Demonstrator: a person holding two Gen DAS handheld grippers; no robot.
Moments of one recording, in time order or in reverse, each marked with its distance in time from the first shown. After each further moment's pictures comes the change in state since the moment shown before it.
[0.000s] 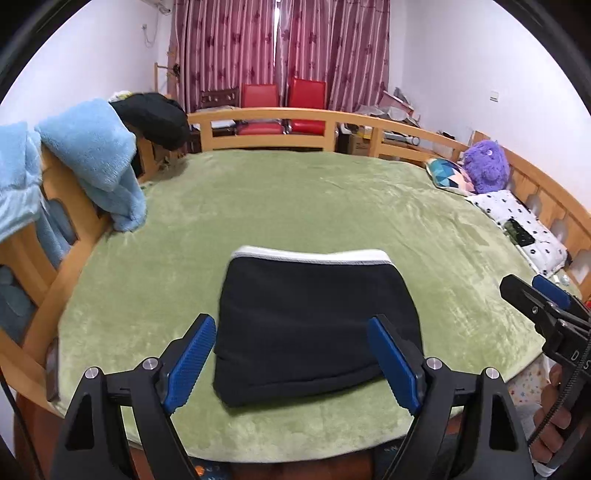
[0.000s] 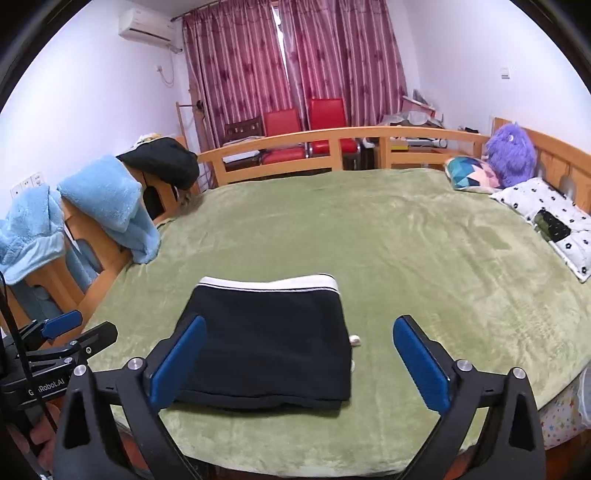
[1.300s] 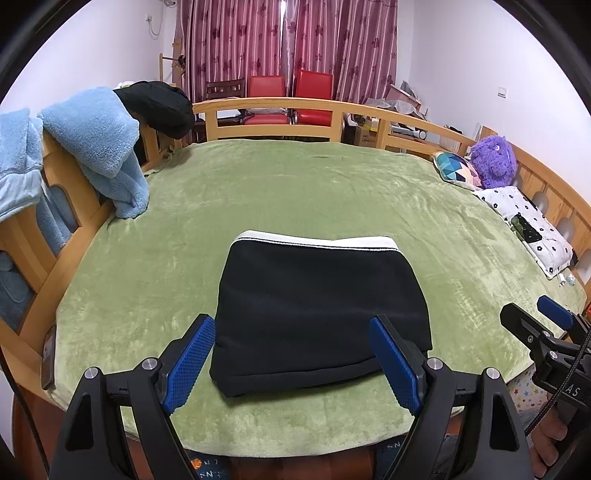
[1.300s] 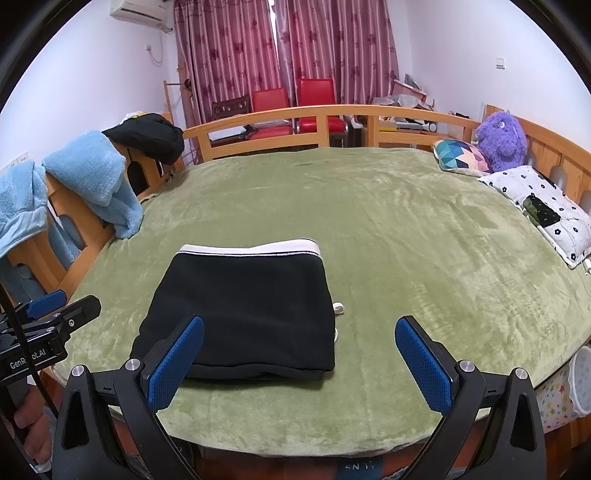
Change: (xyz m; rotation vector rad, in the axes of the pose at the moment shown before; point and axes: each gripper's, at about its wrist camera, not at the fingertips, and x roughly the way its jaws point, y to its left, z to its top) left arm 0.009 -0.001 -0.012 -0.017 0.018 0.033; right arm 0.014 -0.004 -0.029 -0.013 0.079 -0.059
